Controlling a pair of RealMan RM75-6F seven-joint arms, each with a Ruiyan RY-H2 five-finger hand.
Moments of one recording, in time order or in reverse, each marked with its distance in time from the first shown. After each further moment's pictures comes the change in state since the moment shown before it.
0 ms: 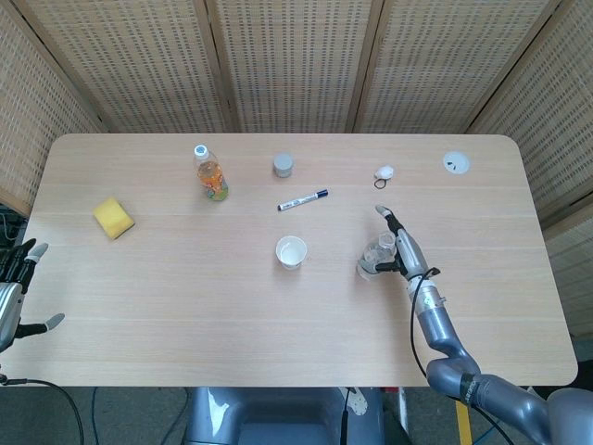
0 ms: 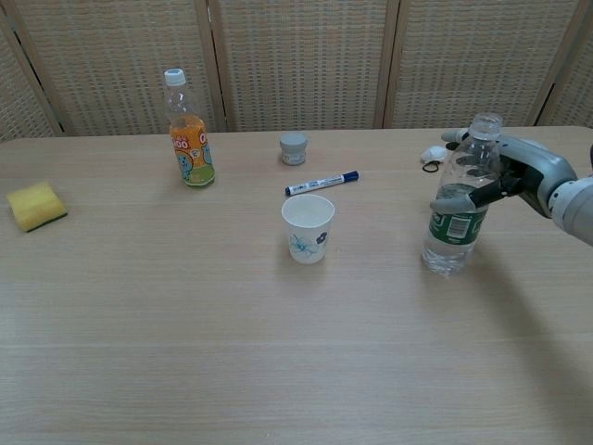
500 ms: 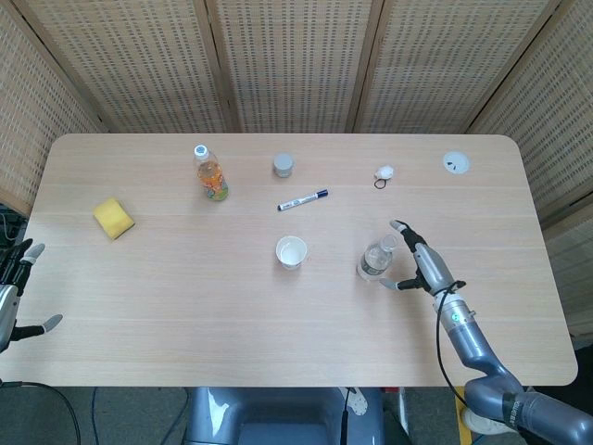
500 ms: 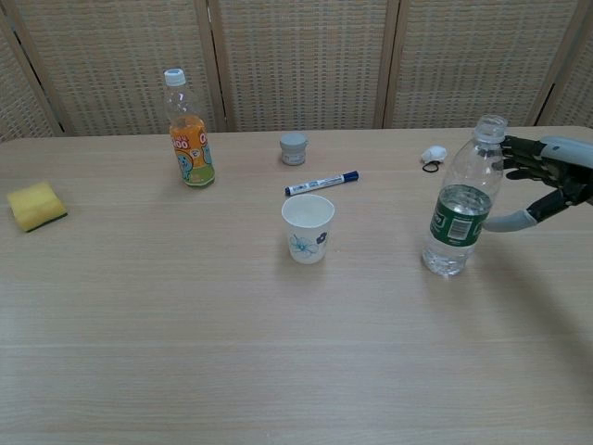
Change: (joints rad) left arm 0.015 0.016 0.006 -0.009 0.032 0.031 -0.026; right arm -0.076 0.222 -0.098 -0.204 -0.076 0.024 -0.070
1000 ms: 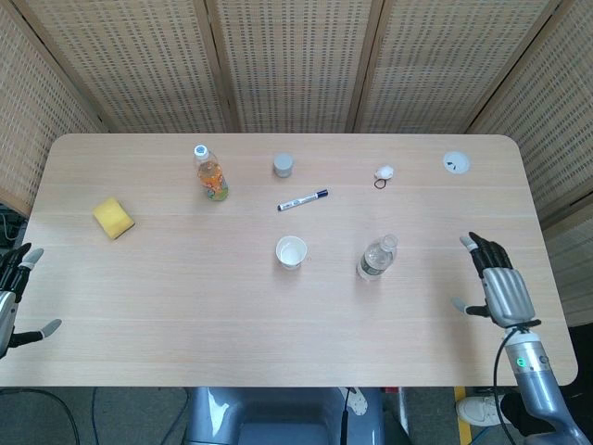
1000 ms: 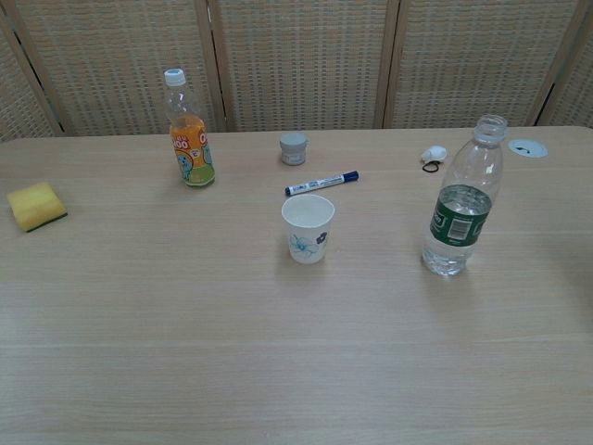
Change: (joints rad) left arm 0.025 -0.002 0.017 -0.006 0.046 0.043 0.010; right arm -0.229 0.204 -0.124 -0.114 -0.100 0.385 -0.357
